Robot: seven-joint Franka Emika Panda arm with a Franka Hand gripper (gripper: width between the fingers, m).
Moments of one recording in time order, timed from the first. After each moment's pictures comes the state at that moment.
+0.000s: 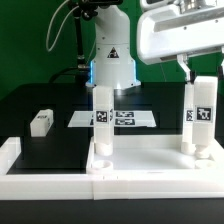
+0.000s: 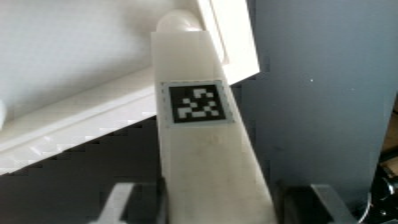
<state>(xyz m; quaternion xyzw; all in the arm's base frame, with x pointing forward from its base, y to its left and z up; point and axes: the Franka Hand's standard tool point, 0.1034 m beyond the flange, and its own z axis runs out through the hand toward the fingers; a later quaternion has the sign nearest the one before) 0.611 0.113 0.150 -0.95 0.17 -0.23 0.06</state>
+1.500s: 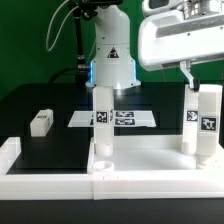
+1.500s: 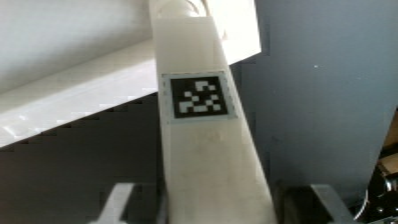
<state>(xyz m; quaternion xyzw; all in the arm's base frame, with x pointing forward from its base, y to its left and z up) 0.630 0.111 0.147 -0.95 0.16 -0.25 0.06</state>
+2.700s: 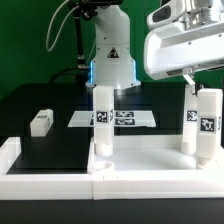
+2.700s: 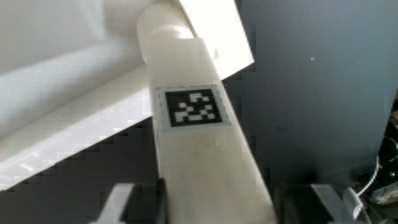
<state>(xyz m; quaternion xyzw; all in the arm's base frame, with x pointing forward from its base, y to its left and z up) 0.612 0.119 0.135 -0.92 0.23 -0.30 0.07</state>
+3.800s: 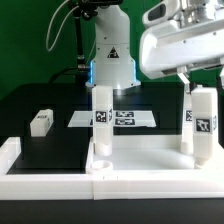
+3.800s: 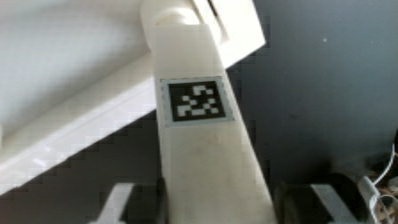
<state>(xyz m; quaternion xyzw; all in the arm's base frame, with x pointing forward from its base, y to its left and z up) 0.619 0.117 0.133 -0.92 0.25 -0.31 0.07</state>
